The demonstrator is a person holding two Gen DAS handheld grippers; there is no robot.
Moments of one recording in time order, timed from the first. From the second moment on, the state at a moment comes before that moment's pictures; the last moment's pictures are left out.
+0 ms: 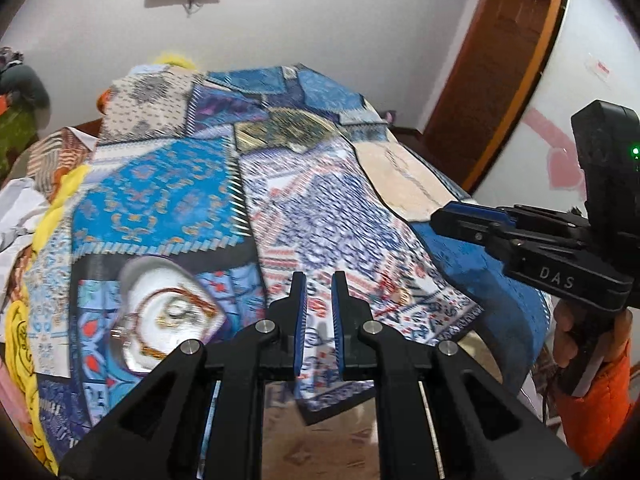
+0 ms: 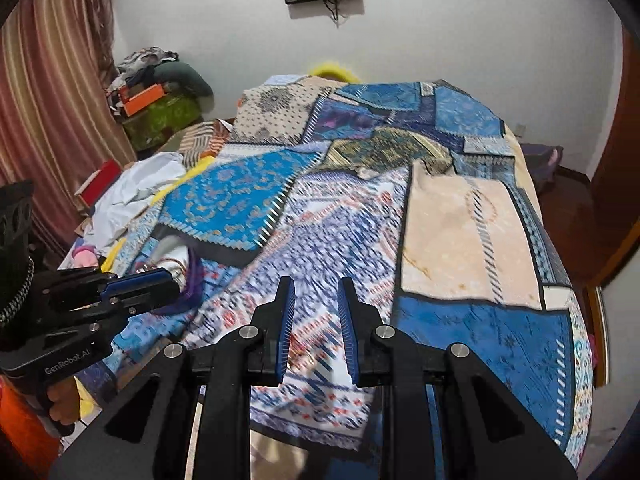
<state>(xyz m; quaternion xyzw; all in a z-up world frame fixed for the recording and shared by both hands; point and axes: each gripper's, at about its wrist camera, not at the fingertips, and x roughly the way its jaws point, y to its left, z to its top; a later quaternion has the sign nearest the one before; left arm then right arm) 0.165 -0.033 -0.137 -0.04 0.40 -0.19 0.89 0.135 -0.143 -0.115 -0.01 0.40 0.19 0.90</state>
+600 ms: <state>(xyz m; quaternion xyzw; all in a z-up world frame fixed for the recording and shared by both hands) 0.177 -0.068 -0.182 -0.03 0.46 -0.23 0.85 0.122 -0.139 -0.164 -0.03 0.45 0.22 0.86</state>
